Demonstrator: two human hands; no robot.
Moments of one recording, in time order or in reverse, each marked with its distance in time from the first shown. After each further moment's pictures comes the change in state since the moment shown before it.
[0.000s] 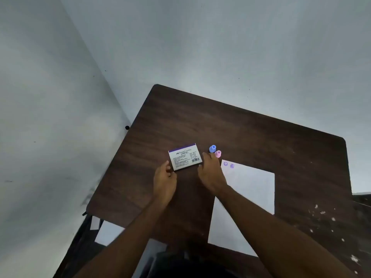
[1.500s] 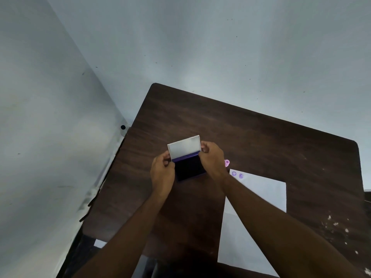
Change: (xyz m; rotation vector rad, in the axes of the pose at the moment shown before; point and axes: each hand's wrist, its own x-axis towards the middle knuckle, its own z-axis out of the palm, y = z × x) left_hand 0.074 0.028 -0.012 -0.184 0.011 -0.026; right_hand 0.073 -0.038 -0.006 0.355 0.143 -0.010
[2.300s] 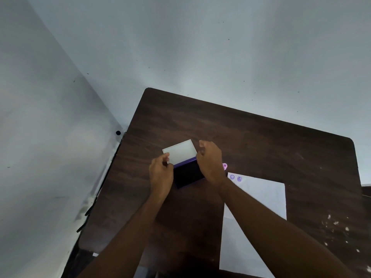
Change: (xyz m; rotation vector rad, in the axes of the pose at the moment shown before) left_hand 0.020 0.002 0.010 0.132 -0.040 0.078; right_hand 0.011 -0.016 -0.006 -0.265 -0.018 0.076
